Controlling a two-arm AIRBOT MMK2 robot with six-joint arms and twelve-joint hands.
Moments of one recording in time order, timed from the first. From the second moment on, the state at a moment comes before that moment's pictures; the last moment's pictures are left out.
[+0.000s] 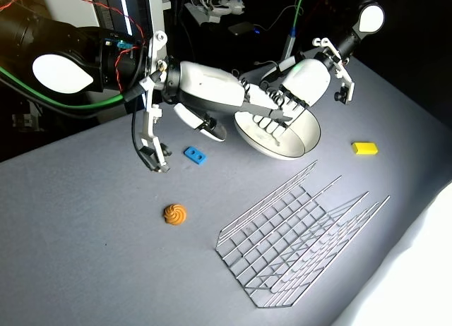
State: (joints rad) left arm 0.84 -0.96 1.37 1.56 -1.01 -0.02; right arm -0.62 -0.98 0.78 -0.16 0.40 -1.39
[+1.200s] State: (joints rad) left arm 0.85 -0.96 1.39 1.53 -1.02 -0.04; right arm -0.65 -1.33 1.07 -0.15 0.42 -1.43
